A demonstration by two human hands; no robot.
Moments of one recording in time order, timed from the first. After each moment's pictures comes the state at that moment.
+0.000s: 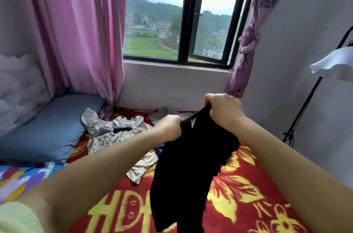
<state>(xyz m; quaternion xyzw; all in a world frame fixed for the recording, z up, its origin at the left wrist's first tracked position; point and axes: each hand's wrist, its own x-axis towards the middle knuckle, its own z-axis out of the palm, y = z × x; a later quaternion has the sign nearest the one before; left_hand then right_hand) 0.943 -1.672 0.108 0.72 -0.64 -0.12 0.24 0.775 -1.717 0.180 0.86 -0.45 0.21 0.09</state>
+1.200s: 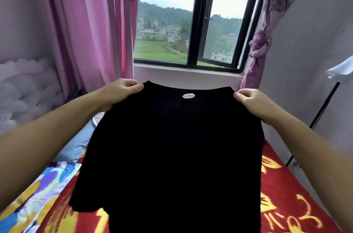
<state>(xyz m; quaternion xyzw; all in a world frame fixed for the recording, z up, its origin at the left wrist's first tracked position) 1.083 -1.595 0.204 0.63 -0.55 -0.30 0.47 0.736 -1.749 0.210 0.82 -0.43 0.30 -0.22</state>
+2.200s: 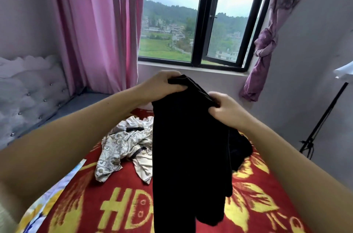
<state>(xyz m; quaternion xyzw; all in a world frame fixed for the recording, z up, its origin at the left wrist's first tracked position) 1.001 -1.616 0.224 0.57 -0.66 -0.19 0.45 0.794 -1.710 0.187 0.87 -0.28 0.28 -0.29</state>
